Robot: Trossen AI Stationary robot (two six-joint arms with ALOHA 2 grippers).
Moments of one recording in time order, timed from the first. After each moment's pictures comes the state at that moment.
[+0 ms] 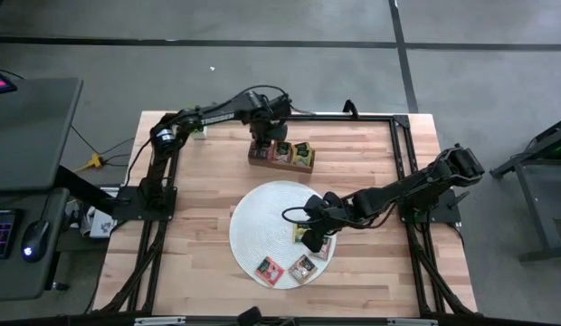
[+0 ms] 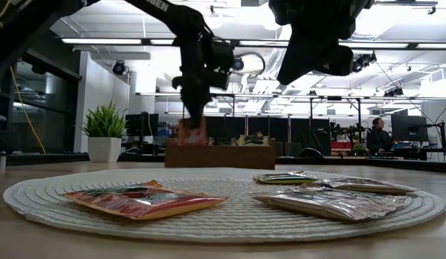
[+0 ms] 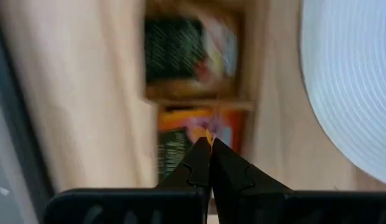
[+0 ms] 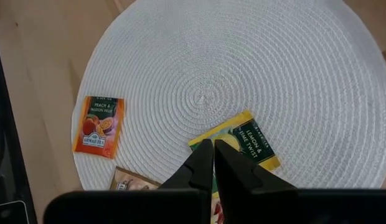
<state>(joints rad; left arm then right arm) 0.48 2.04 1.83 -1.16 0.05 0.61 0.33 1.60 1.12 -0.48 0.23 0.86</state>
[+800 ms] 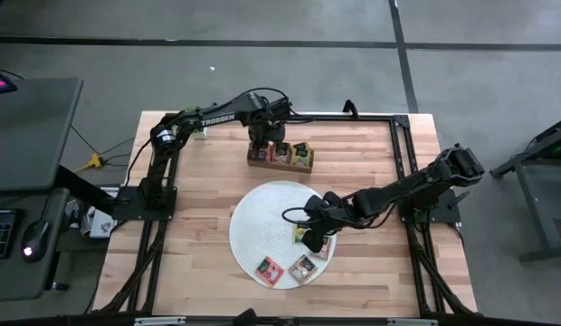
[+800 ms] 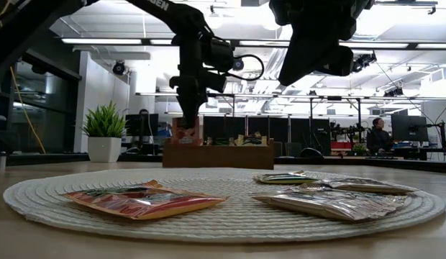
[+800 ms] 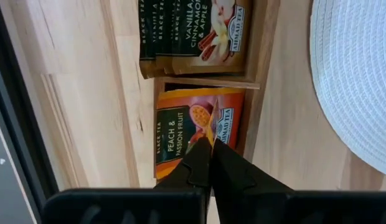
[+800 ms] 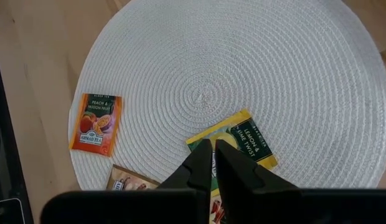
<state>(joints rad) 0.47 2.04 1.83 -1.23 -0.01 0.55 0.33 1.60 1.12 -0.49 0.23 0.85</state>
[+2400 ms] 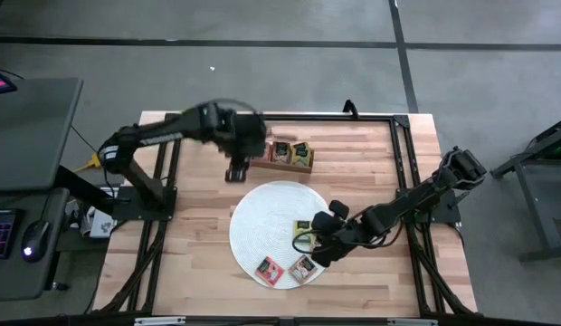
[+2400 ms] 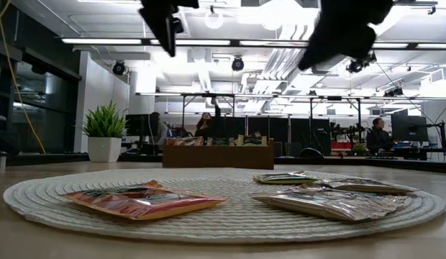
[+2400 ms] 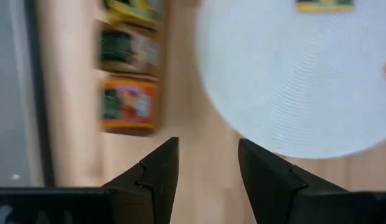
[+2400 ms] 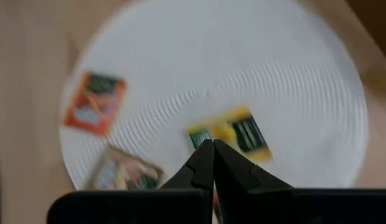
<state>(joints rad) 0.21 1.61 1.76 -1.37 -0.05 0.27 0.50 1.60 1.12 -0.53 0.44 0.82</state>
